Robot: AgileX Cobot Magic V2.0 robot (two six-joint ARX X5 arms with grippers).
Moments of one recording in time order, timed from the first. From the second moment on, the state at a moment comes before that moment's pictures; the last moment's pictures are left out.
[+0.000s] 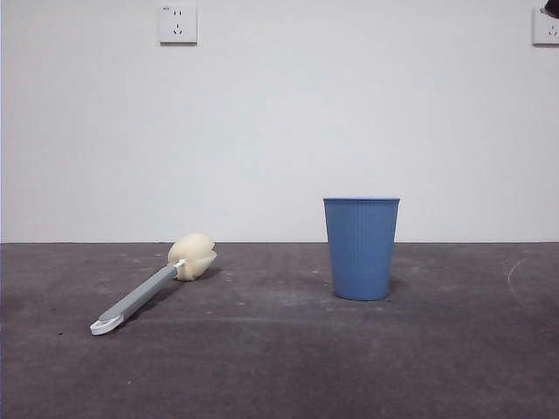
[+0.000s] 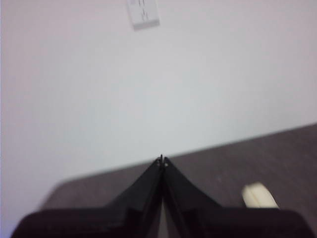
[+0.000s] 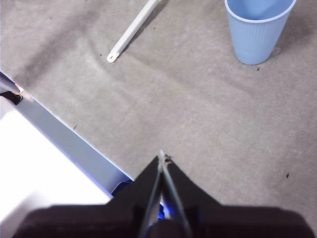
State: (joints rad) left arm 0.04 0.25 0.27 0.13 0.10 0.15; right arm 0.52 0.71 0.89 -0.95 -0.28 0.04
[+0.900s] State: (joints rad) left arm 0.04 0.00 0.02 -0.19 0.04 0.00; right arm 0.52 0.71 0.89 -0.95 -0.28 0.04
